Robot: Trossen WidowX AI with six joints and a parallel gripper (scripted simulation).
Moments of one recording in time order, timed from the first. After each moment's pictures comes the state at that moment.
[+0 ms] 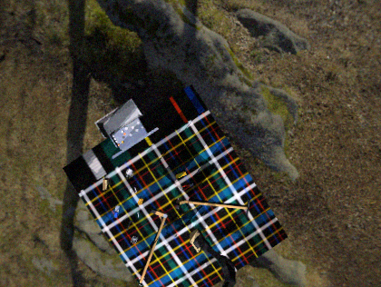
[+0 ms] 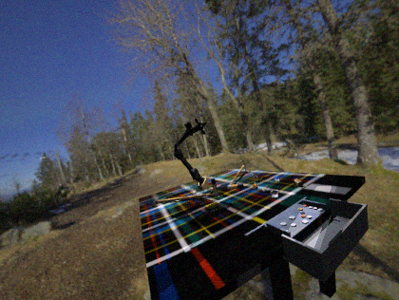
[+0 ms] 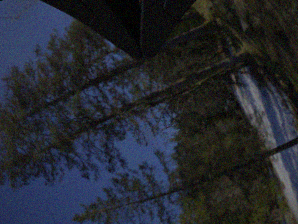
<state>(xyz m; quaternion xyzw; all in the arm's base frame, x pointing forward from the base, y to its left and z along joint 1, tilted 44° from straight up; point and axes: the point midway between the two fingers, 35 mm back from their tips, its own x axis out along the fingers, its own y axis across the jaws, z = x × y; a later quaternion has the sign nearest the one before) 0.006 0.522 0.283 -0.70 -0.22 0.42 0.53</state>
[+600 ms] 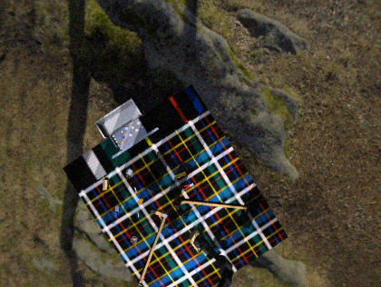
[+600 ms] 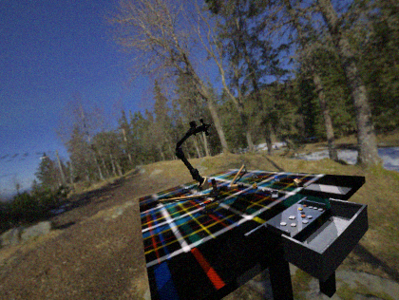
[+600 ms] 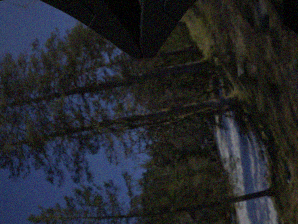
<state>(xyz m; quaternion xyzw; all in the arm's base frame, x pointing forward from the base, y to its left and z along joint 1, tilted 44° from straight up) 0.067 0.511 0.248 -0.79 -0.18 0.39 0.44</state>
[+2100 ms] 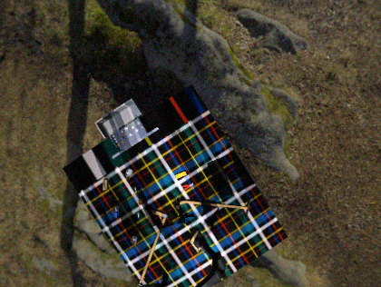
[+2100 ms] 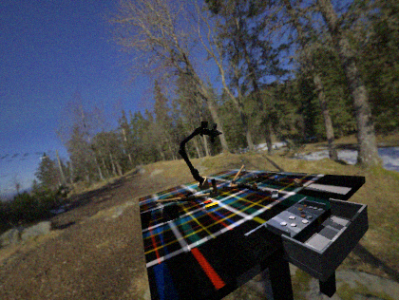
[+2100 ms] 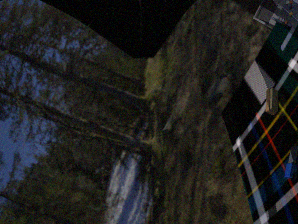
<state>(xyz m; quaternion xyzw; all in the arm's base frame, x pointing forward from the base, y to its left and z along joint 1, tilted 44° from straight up) 0.202 0.437 0.171 -0.91 -0.05 0.38 0.18</state>
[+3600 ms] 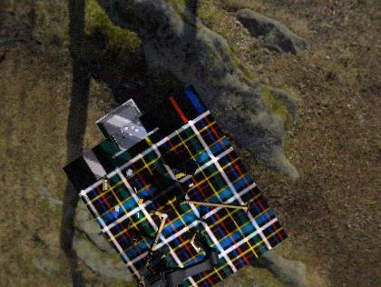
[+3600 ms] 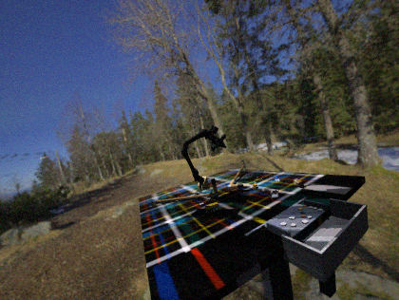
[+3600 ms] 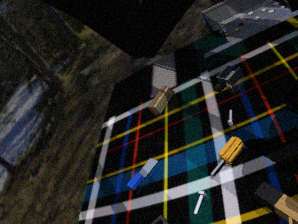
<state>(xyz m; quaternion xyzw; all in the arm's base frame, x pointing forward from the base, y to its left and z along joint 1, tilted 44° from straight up) 0.290 0.316 0.116 -0.88 0.09 0.45 -0.09</state>
